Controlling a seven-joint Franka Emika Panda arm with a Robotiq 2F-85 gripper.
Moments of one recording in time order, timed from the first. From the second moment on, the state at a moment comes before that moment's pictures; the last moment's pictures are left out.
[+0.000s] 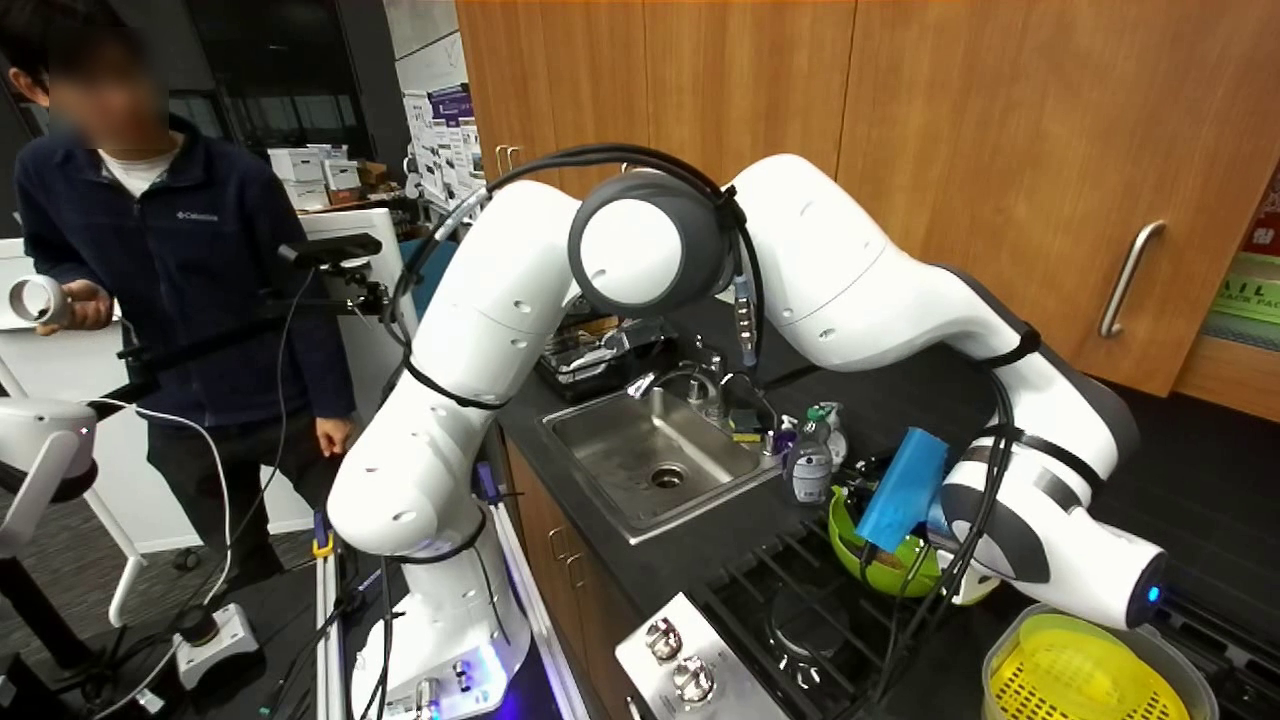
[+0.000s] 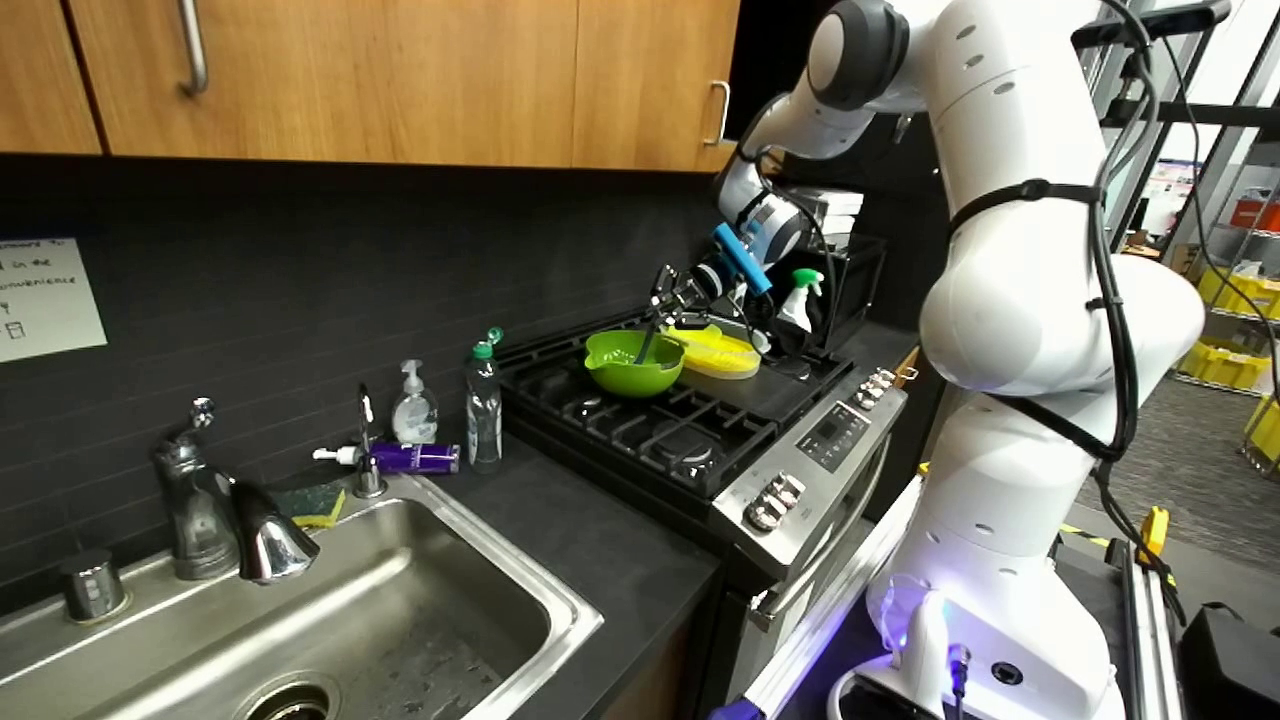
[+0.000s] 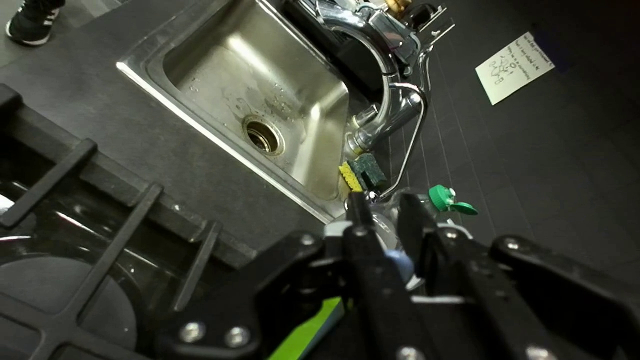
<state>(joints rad) -0.47 0.61 -0.24 -1.79 1.01 1.41 -0.21</state>
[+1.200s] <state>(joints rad) -0.47 0.61 -0.30 -1.91 1.01 1.41 -0.19</state>
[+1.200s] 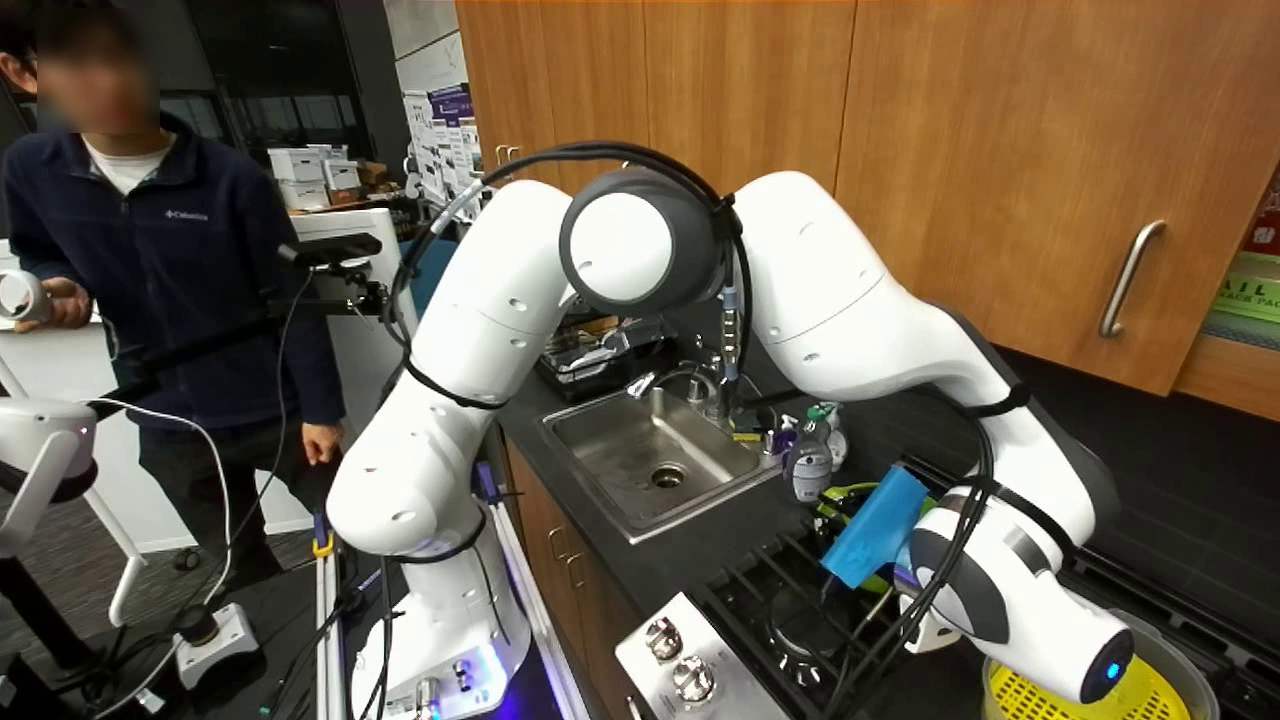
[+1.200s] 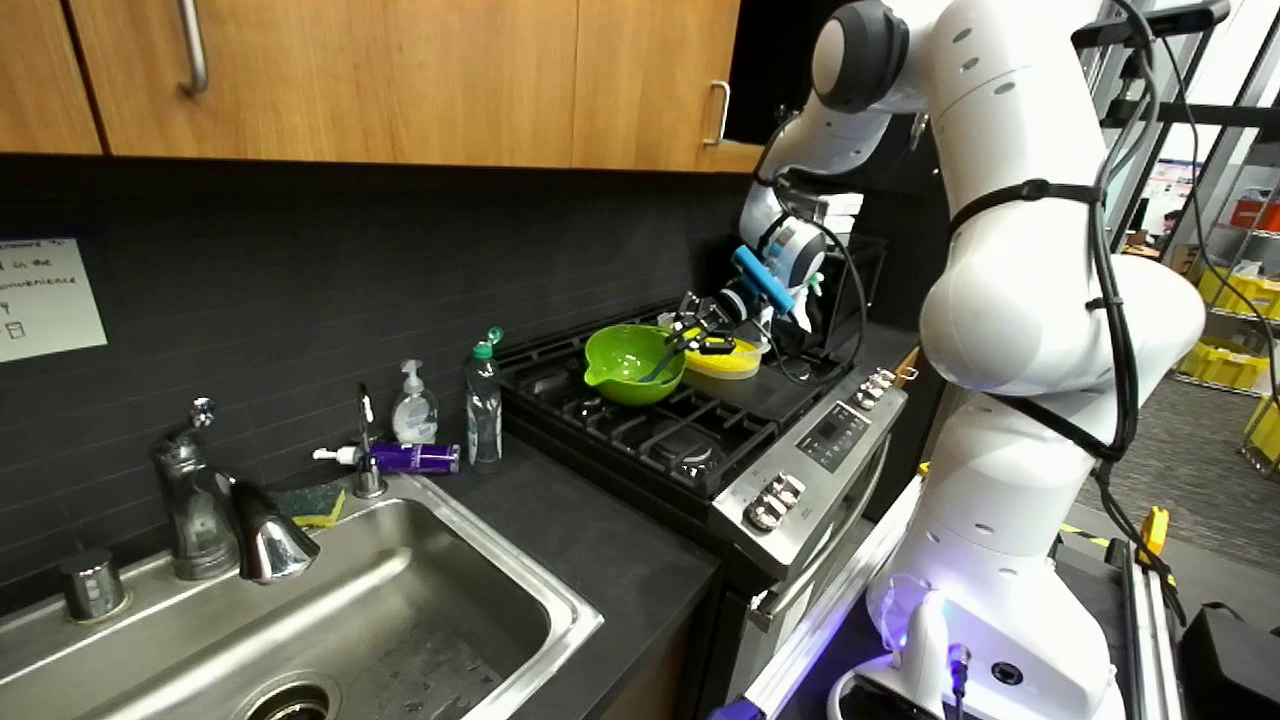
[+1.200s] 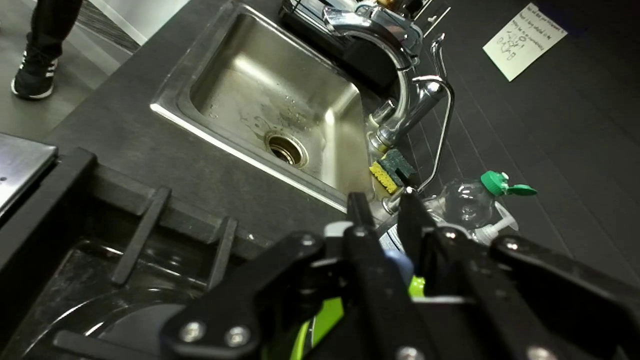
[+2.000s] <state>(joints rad) -0.45 0.60 -0.30 -1.83 0.96 1.41 -0.12</state>
